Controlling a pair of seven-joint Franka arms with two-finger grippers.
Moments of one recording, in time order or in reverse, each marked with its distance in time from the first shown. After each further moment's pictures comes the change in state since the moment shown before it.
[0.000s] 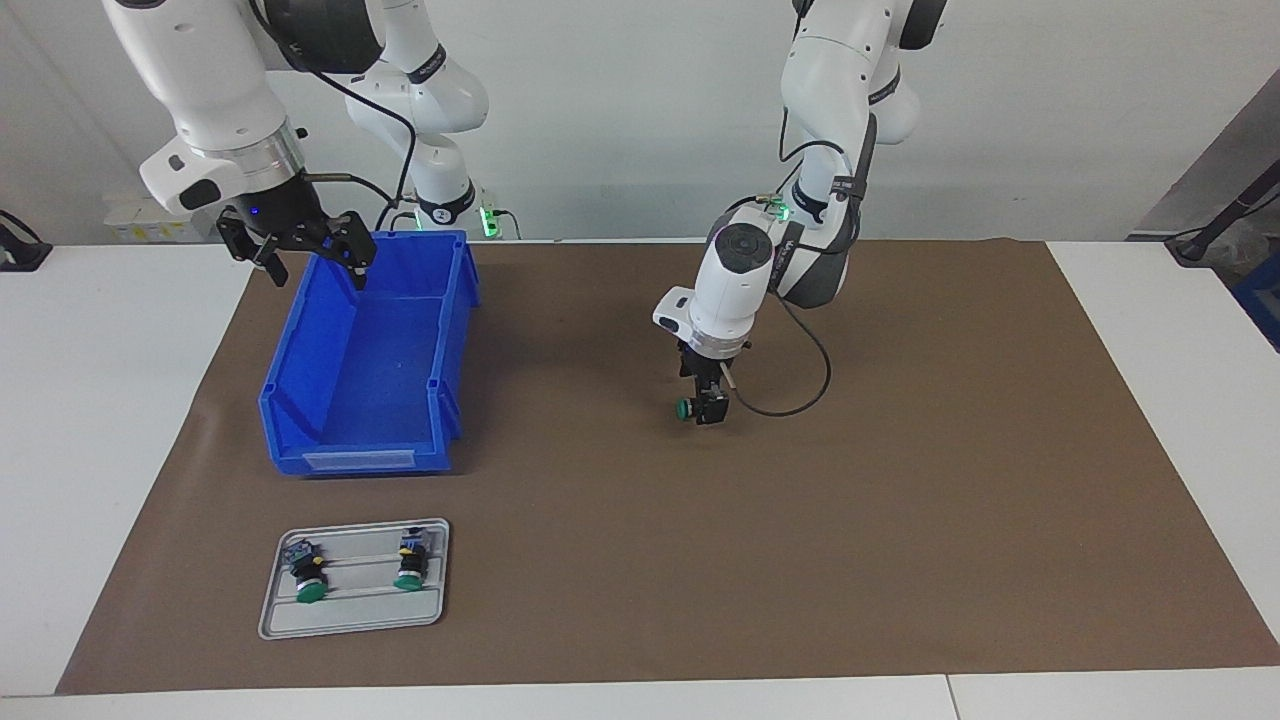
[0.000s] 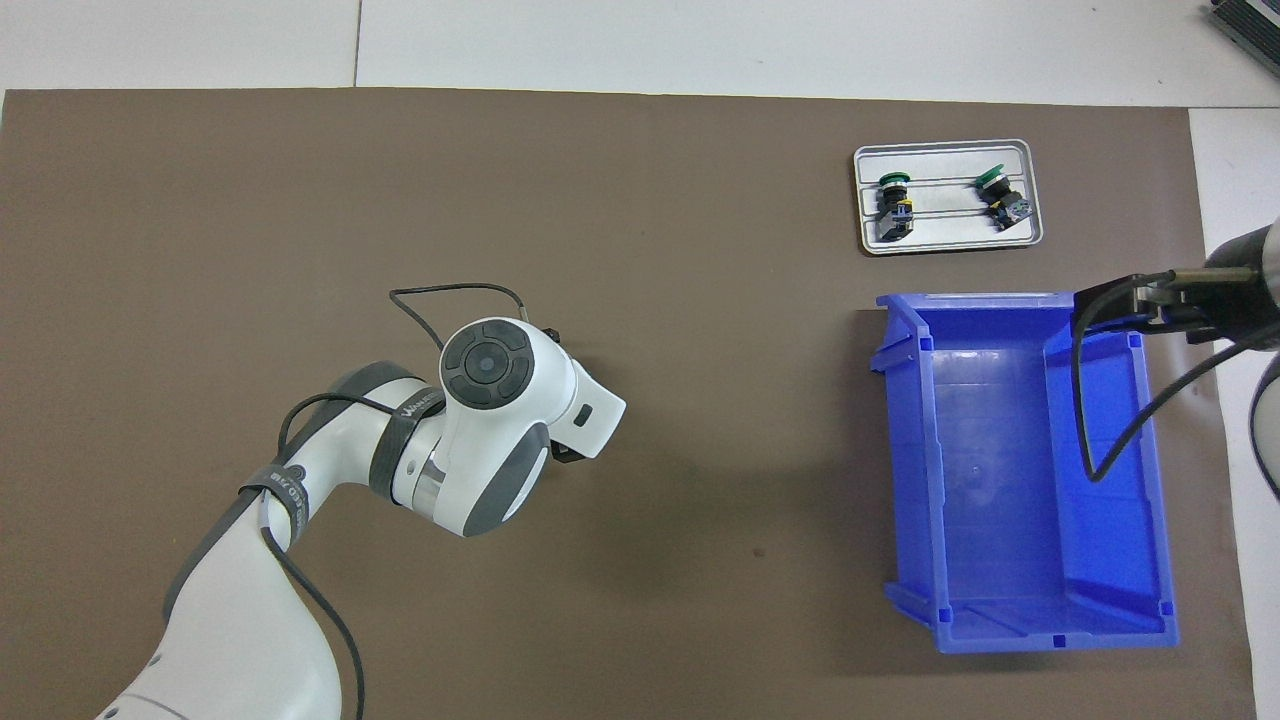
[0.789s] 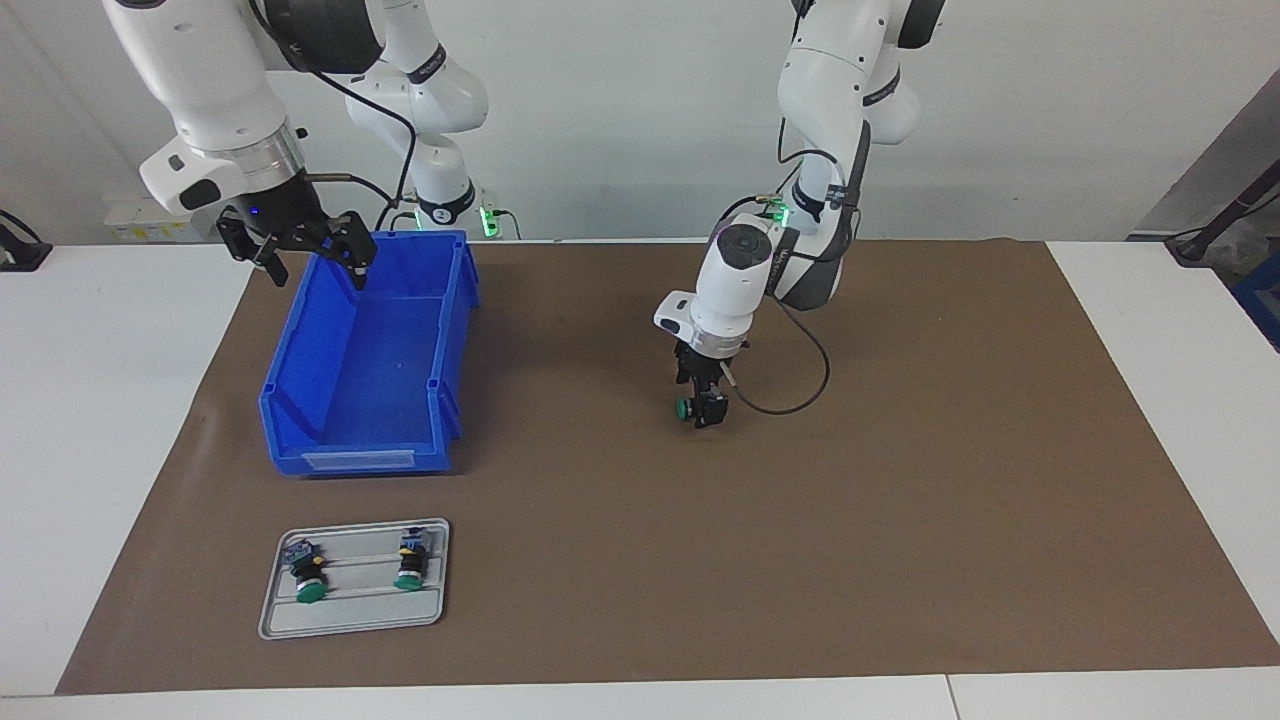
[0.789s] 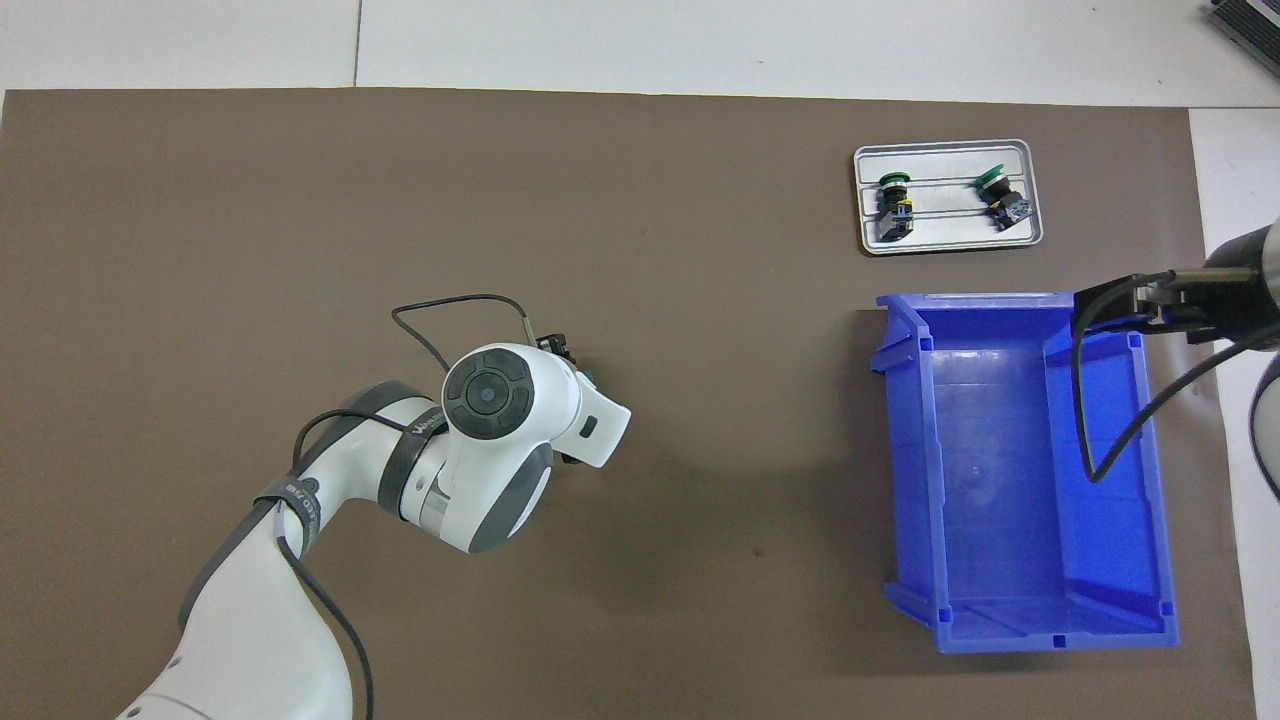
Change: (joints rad) left arm -0.016 0.000 -0.004 -0.043 0.000 0.110 -0.045; right arm 0.000 0.000 0.000 0.000 0.000 0.000 0.000
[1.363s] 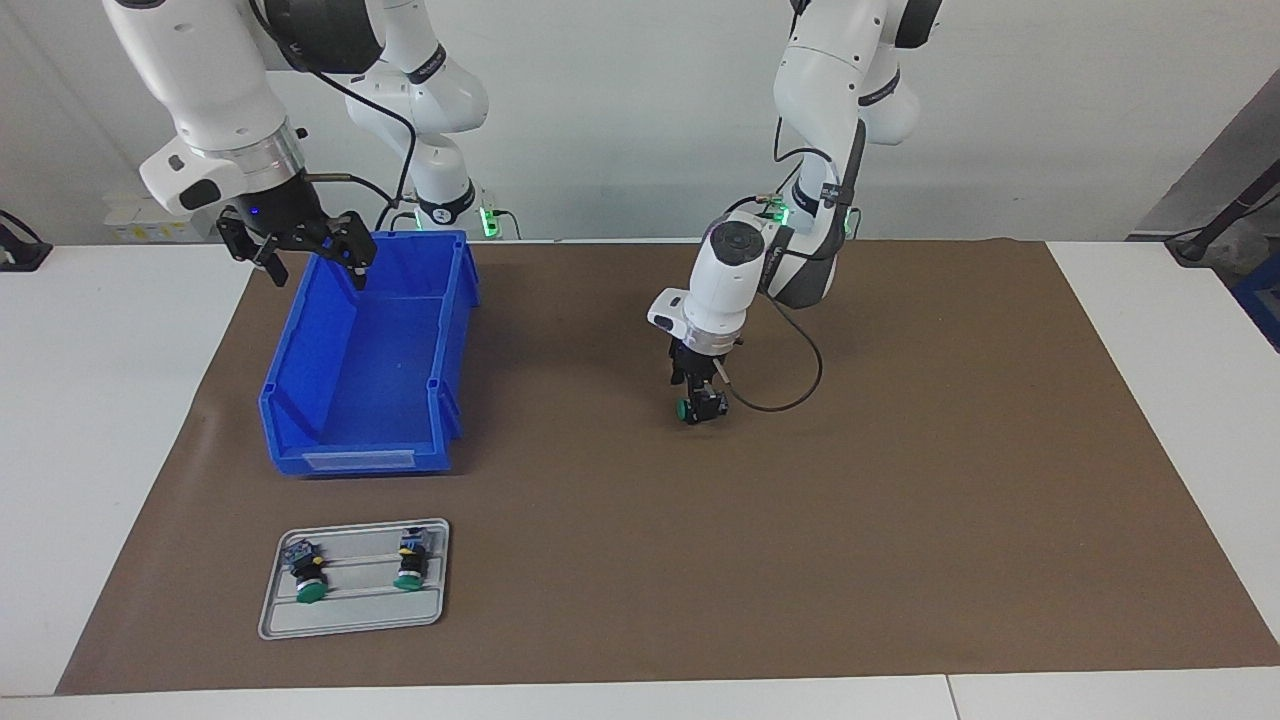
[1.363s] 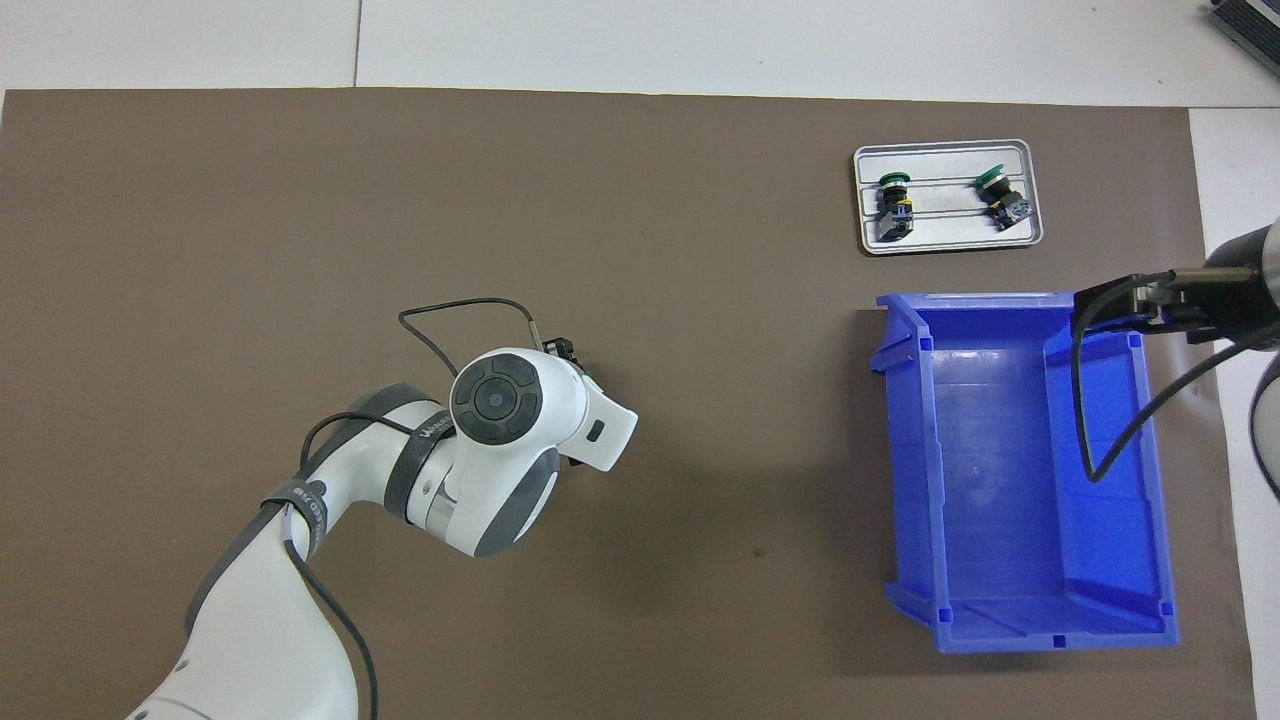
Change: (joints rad) left arm -0.009 0.000 0.000 0.000 0.000 0.002 -0.012; right arm 0.000 0.000 0.000 0.000 0.000 0.000 0.000
